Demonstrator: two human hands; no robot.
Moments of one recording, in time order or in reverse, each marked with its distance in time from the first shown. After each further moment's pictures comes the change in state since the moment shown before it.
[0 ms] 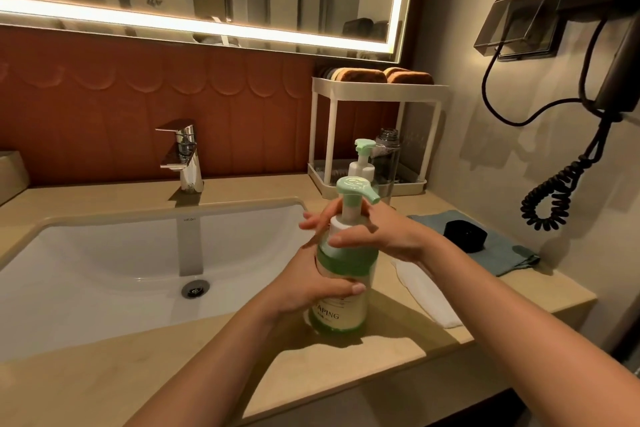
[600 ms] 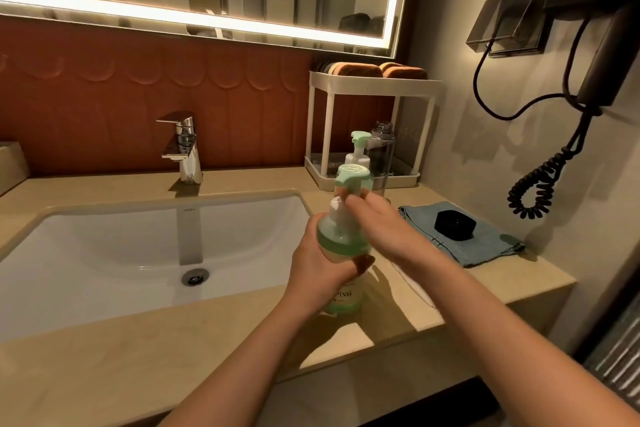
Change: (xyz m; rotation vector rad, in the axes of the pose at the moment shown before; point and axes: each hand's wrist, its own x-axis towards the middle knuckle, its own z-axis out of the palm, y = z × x) left_hand -0.007 0.002 0.037 0.113 0.460 0.139; right_hand -0.023 -0.010 0.034 -0.117 0.477 0.127
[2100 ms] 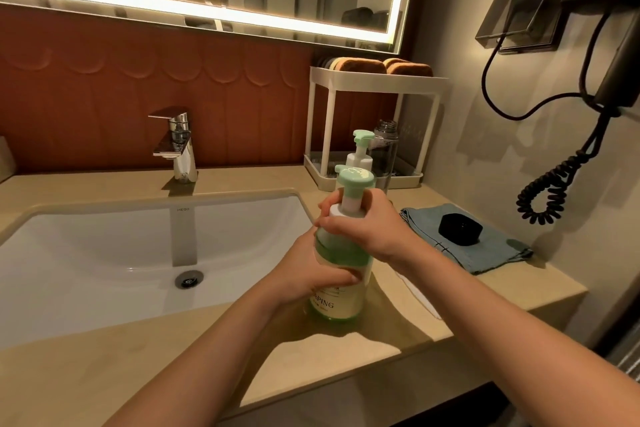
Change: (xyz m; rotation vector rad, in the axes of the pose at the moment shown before) left_hand 0.025 -0.008 -0.025 -0.114 -0.415 -0.107; right_hand 0.021 0.010 0.001 0.128 -0.072 -0.093
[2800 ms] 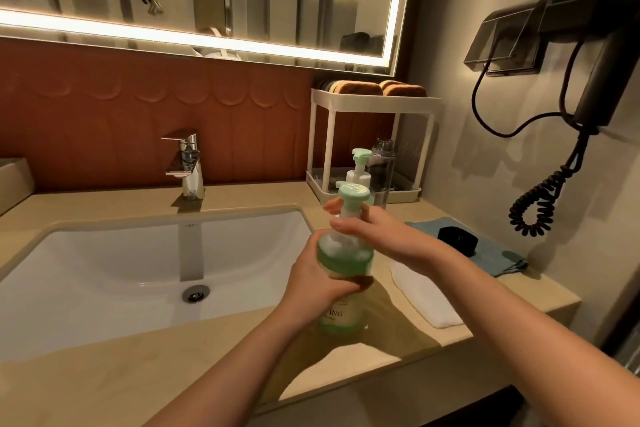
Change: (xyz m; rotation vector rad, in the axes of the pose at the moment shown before) left_hand -0.006 -0.005 0.021 0.120 0.317 0.037; right_hand -0.001 -0.009 -0.018 -0.099 -0.236 0.137
